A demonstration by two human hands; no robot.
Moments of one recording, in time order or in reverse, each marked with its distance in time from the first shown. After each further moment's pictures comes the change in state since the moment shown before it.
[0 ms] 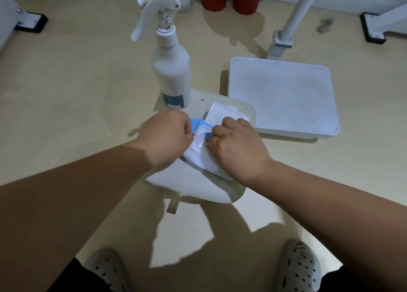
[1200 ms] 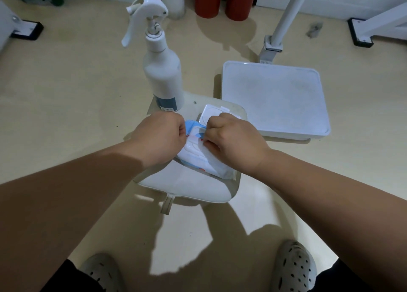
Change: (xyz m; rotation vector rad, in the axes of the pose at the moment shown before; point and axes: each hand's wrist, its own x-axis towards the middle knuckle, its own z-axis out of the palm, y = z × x) left_hand -0.002 0.006 -0.003 0.065 0.029 0.060; right_hand 0.001 0.022 -0.002 0.300 0.018 0.015
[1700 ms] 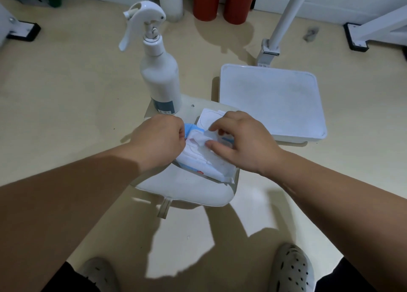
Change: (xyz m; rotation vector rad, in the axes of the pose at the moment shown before) left_hand 0.005 0.000 0.006 0.025 0.013 0.008; right_hand -0.013 0.013 -0.021 0.293 -0.001 0.250
